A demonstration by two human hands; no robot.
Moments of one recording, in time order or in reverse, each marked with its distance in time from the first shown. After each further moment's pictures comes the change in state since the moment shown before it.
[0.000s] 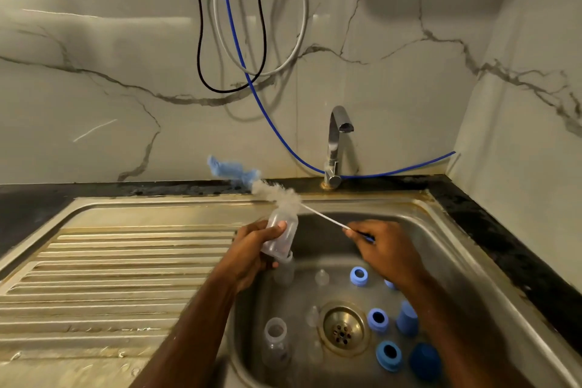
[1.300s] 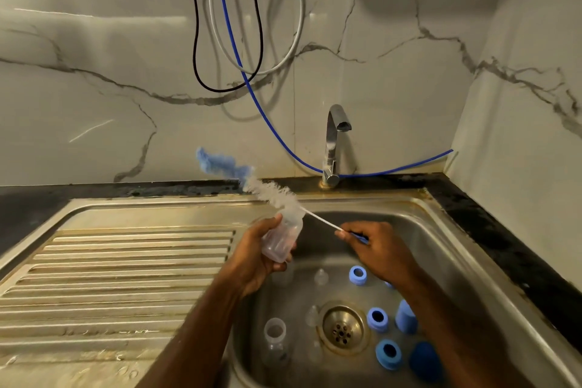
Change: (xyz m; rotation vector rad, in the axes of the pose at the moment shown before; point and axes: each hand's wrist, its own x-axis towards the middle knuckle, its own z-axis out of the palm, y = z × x) left_hand -0.003 0.003 0.010 -0.212 -0.060 -0.060; right_hand 0.000 -0.005 0.002 0.136 -0.136 0.001
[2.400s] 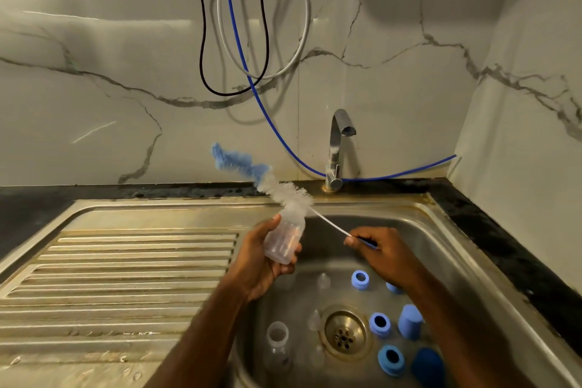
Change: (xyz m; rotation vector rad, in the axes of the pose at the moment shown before) left_hand -0.006 0.003 0.004 -0.068 -0.015 -0.005; right_hand -0.001 0.004 -0.007 0.072 -0.041 -0.004
